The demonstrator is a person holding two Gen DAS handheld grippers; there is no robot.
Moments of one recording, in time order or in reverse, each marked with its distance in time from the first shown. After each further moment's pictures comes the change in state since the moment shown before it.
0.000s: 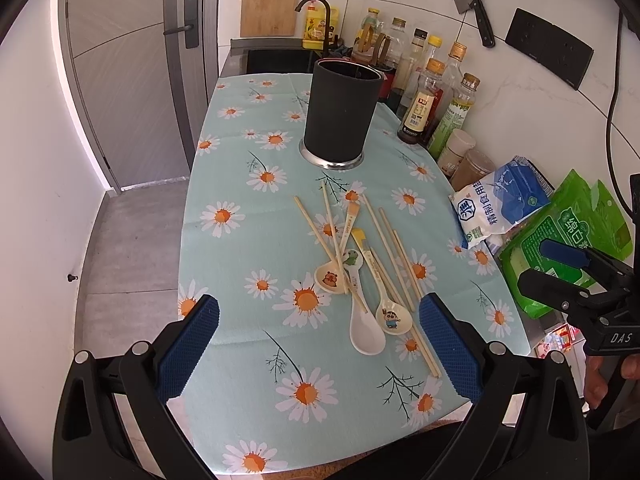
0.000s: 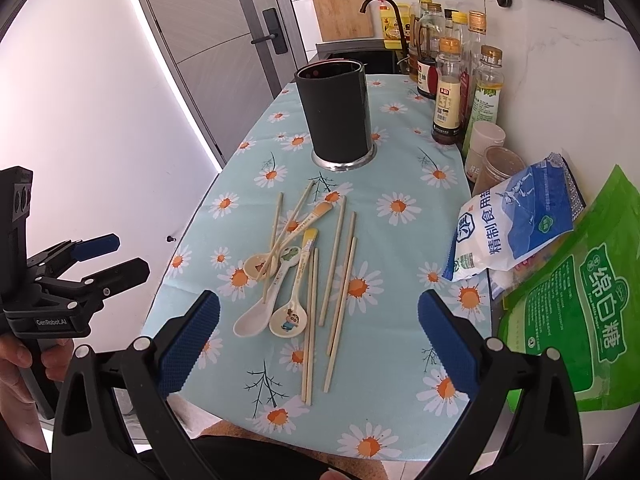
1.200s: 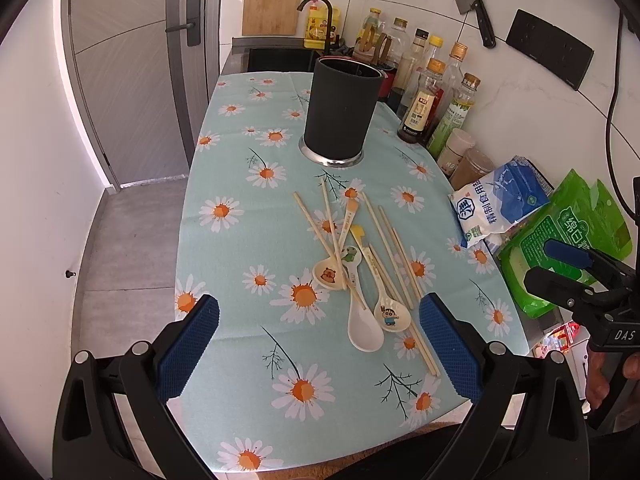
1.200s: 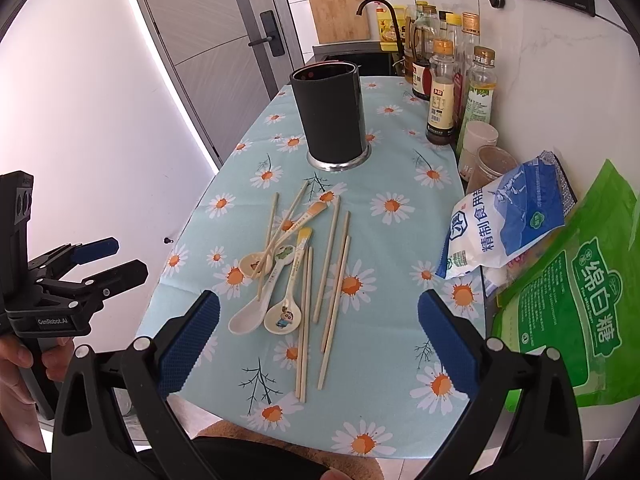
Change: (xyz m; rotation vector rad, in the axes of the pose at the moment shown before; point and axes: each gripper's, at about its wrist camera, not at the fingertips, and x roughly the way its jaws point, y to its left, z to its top) left arm -0.002 -0.002 -0.005 -0.009 -0.004 -0.003; right arm -0.005 -0.003 -0.004 0.001 -0.009 -0.013
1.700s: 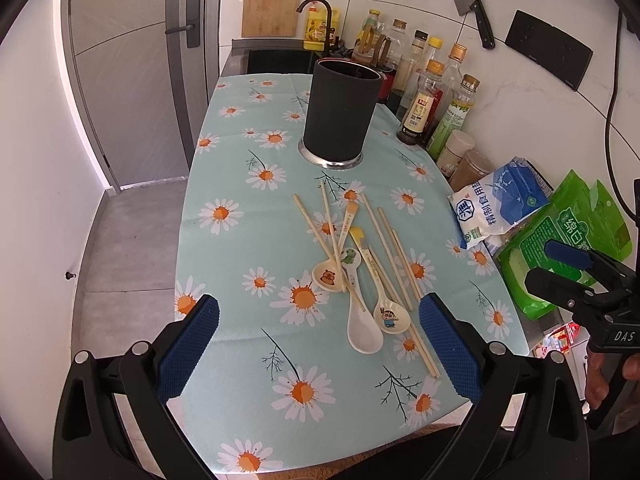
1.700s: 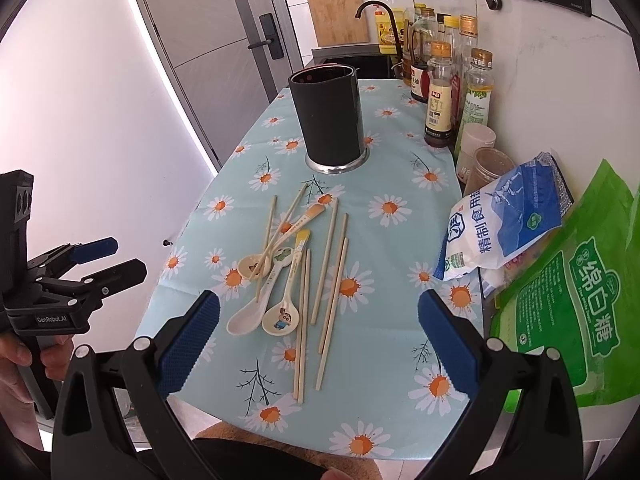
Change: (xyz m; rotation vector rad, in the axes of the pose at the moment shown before) left arm 0.000 -0.001 -0.001 0.003 -0.008 0.000; right arm -0.002 -0.003 0.000 -0.001 -0.011 -0.001
